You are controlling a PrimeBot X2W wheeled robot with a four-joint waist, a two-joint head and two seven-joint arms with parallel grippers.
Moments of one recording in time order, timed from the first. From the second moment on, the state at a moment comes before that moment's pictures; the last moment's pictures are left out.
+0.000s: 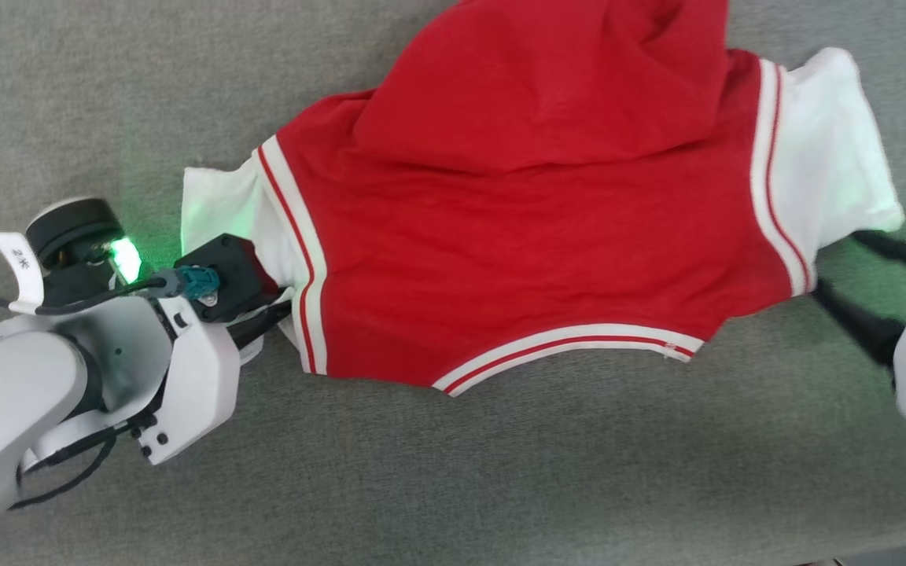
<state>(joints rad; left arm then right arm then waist) -1.01 1.02 -1.26 -0.11 -0.80 -0.13 0.37 -0.38 -0.84 0.36 -0.10 0.71 0.13 0.46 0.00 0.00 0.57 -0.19</state>
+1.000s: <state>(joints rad) -1.02 0.93 -1.28 0.00 -1.00 -0.13 0.11 -0.57 -0.87 0.44 0.06 0.78 0.13 0.45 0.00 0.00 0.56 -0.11</state>
